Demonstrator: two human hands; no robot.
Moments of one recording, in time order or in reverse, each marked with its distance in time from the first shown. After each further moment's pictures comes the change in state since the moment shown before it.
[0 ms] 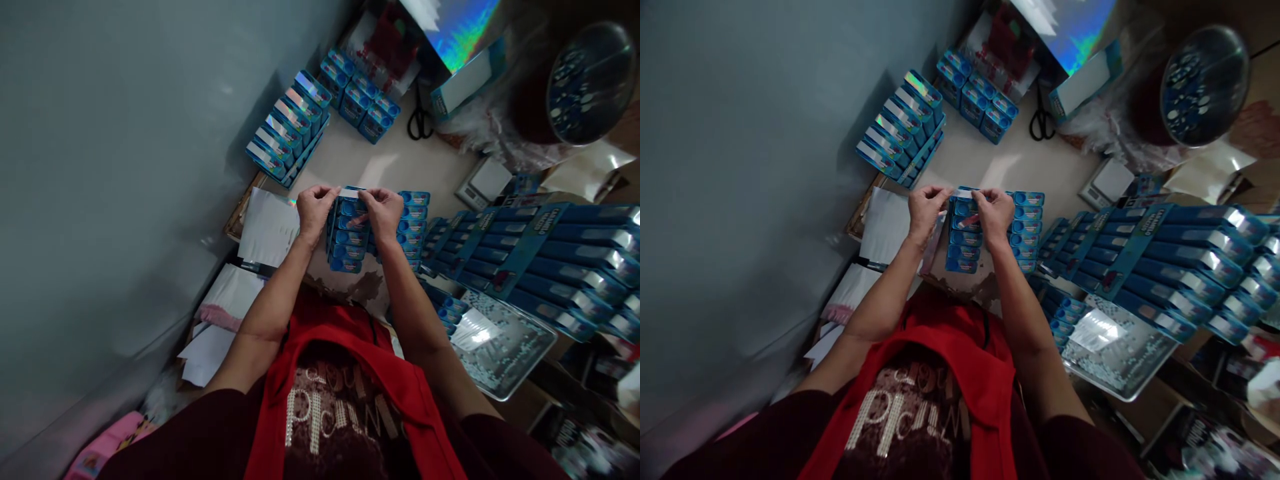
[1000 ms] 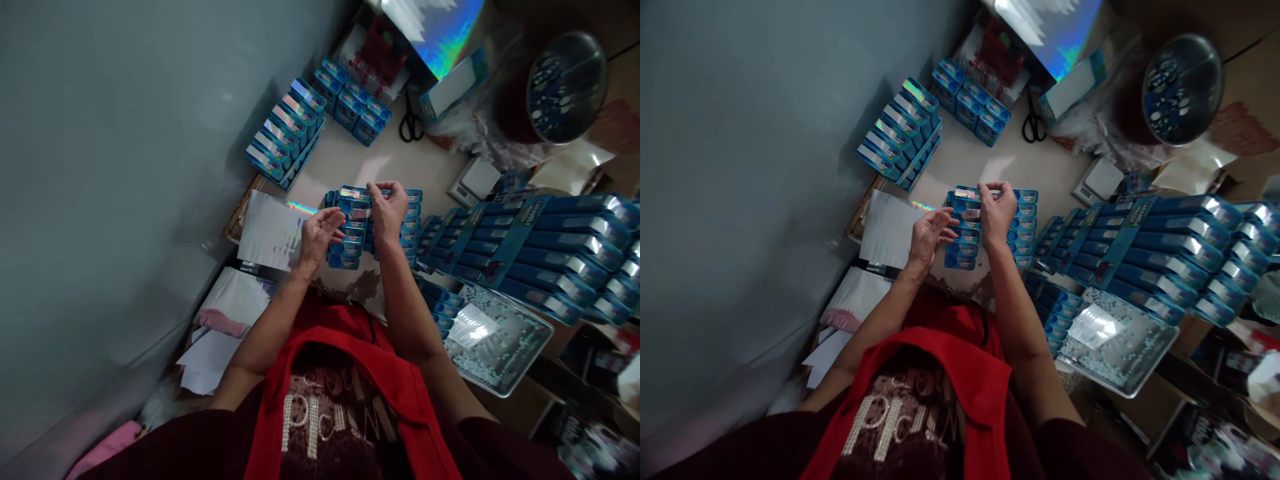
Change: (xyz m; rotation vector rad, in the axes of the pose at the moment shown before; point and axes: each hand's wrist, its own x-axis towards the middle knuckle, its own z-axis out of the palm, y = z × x) left_hand -0.077 0.003 -0.017 -0.270 -0.242 -0.160; right_hand -0.014 -0.025 -0.014 0.190 0.117 0.046
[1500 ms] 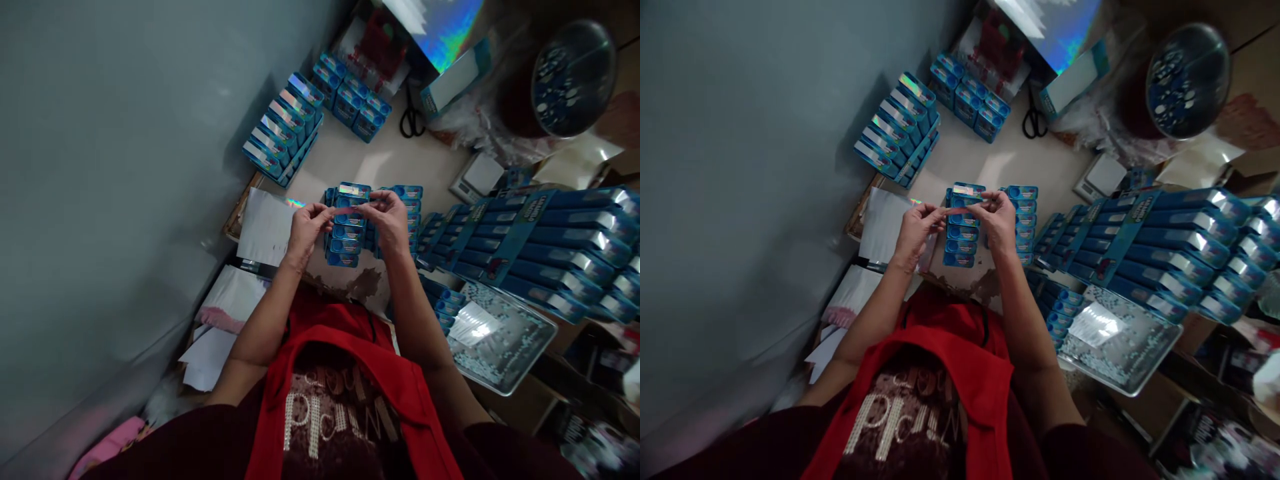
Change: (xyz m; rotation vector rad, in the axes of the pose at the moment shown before) left_hand 0.011 0.019 -0.006 0.020 0.056 -0.069; right_hand -0.026 0.000 -0.022 0.165 -0.249 0.046
